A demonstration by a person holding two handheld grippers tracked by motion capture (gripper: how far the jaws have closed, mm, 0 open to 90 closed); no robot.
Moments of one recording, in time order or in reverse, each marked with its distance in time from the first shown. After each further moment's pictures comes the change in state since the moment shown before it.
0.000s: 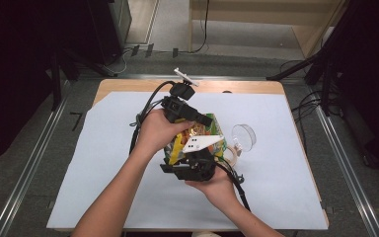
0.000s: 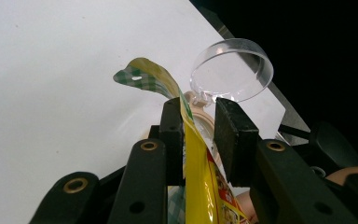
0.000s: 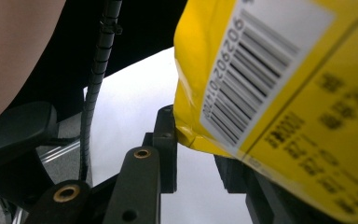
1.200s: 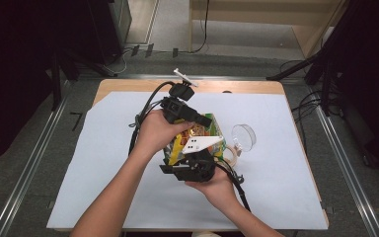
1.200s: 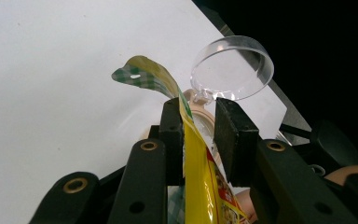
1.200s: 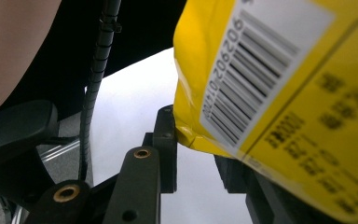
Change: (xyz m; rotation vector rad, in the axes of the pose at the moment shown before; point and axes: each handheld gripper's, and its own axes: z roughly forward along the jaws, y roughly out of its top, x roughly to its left) left arm -0.001 -0.002 -0.001 0.004 0.007 0.003; right arm 0.001 -0.001 0.001 -0.001 0.006 -0.008
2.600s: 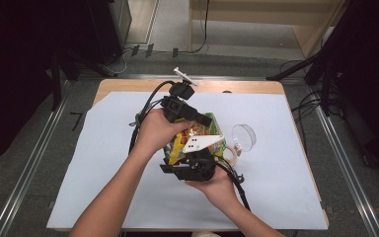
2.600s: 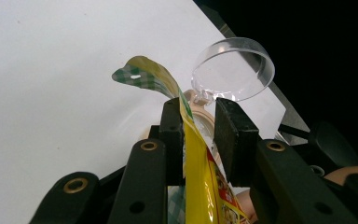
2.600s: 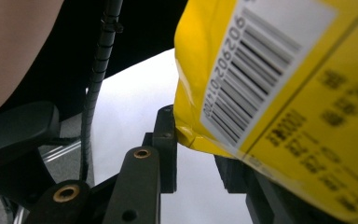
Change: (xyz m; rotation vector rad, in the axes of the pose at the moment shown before) left arm 0.002 0.002 0.000 0.009 -0.005 -0.020; right arm -0.001 0.001 -0.001 -0.003 0.007 0.009
